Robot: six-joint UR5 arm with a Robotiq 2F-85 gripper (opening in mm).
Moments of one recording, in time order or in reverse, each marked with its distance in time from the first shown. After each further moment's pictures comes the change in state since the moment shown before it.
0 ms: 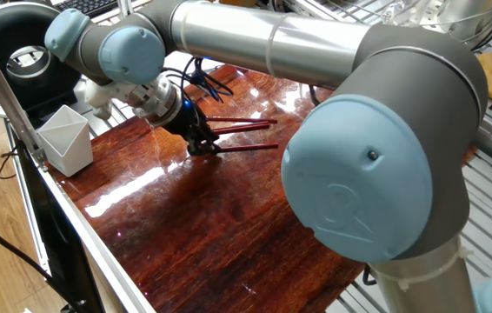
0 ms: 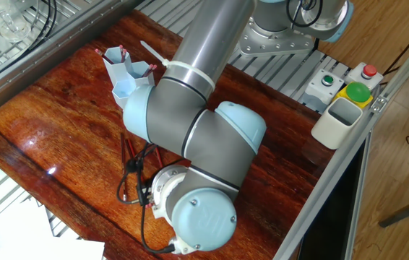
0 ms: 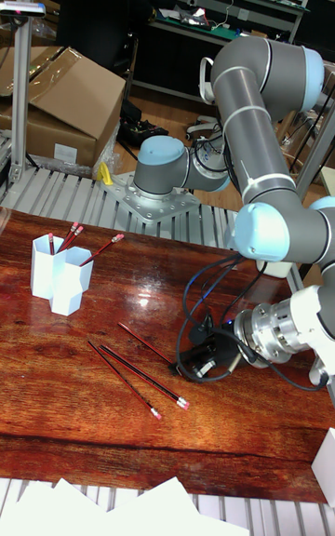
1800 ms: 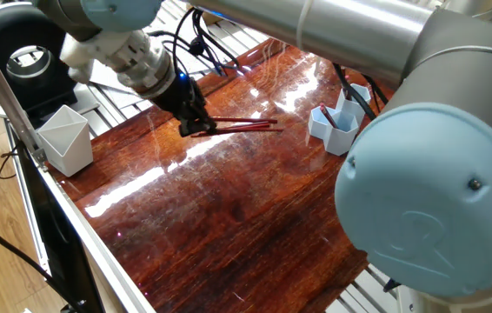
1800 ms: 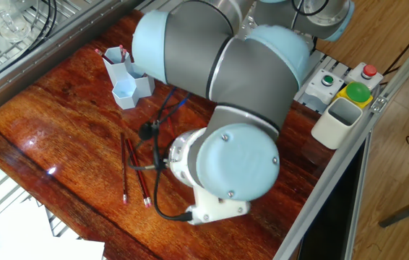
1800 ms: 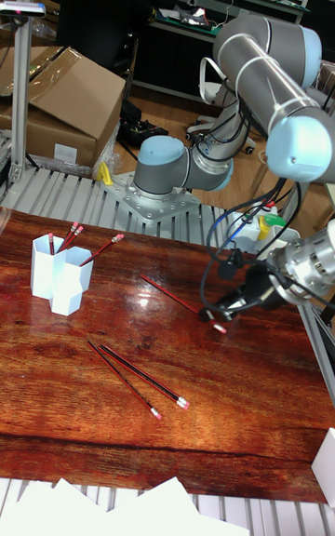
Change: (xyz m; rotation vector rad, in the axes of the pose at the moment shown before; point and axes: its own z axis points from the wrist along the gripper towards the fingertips) arm 0.040 0.042 -0.099 -0.041 -0.096 0.110
